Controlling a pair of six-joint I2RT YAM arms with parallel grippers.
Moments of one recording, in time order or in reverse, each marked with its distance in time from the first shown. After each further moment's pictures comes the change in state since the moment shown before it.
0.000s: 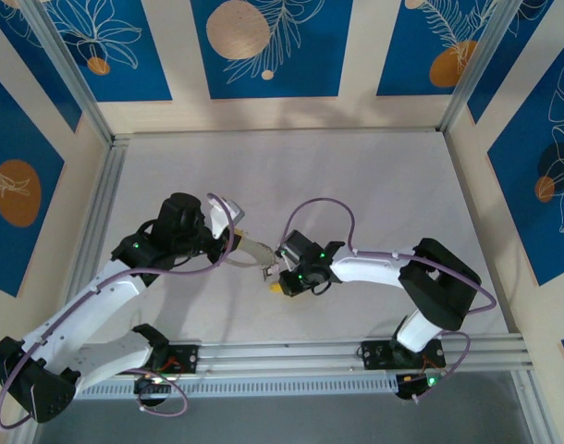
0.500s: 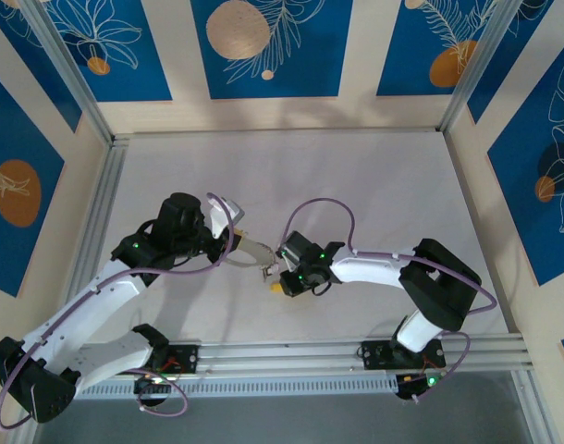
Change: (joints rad) left arm 0.003 0.000 0.000 0.000 0.004 -0.007; right arm 0.005 -0.003 -0.002 -0.007 0.022 -0.001
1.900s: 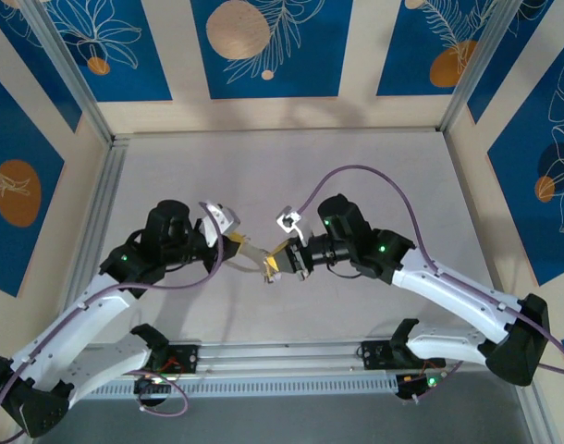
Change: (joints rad) left arm -0.013 -0.111 -0.045 0.045 0.124 0.054; right arm -0.064 -0.469 0.169 -0.013 -0.439 -0.154
